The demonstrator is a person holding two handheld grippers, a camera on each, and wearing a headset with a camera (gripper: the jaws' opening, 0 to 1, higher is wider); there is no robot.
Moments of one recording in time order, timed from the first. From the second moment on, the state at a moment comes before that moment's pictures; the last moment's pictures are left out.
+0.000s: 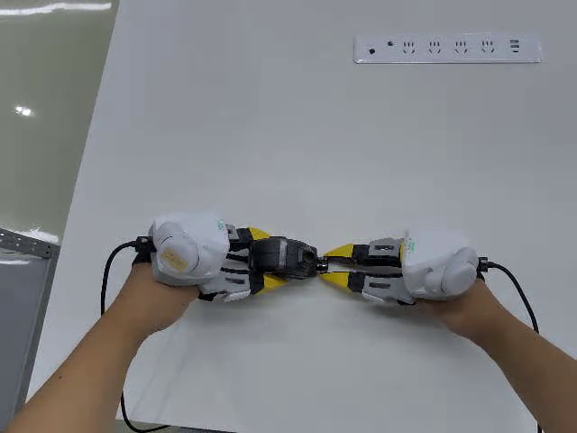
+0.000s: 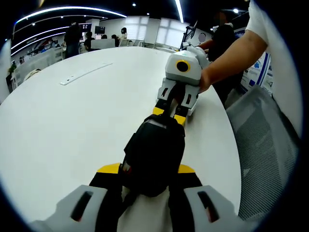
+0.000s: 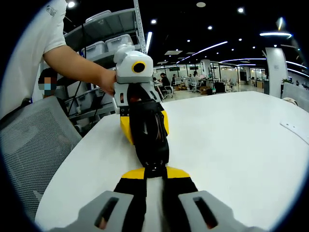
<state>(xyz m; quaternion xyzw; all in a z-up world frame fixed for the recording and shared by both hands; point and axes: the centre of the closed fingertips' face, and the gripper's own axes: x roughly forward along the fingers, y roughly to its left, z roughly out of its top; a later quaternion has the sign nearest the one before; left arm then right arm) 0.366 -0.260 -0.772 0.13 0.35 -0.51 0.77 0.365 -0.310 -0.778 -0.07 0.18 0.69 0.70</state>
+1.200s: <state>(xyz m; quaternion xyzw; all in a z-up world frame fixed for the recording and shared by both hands) 0.366 -0.260 -0.772 0.14 0.35 -0.52 0.77 0.365 -0.332 -0.778 -0.06 0.19 0.68 0.70</state>
